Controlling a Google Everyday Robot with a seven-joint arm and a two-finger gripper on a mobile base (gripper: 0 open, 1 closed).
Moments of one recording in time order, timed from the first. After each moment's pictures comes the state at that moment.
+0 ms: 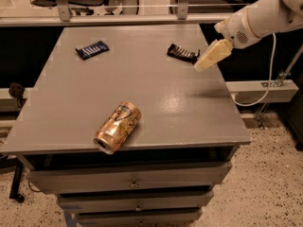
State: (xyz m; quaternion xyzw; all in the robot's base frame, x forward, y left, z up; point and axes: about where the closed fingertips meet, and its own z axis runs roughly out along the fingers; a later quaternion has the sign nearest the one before) arm 0.670 -0.174 0.913 -0.51 0.77 0.11 0.38
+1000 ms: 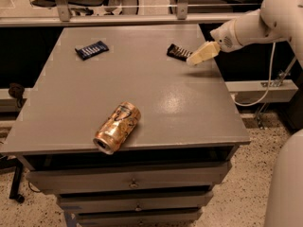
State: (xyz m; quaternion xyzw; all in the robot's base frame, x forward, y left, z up) arm 0.758 -0.178 0.865 -0.43 0.78 0.16 0.42
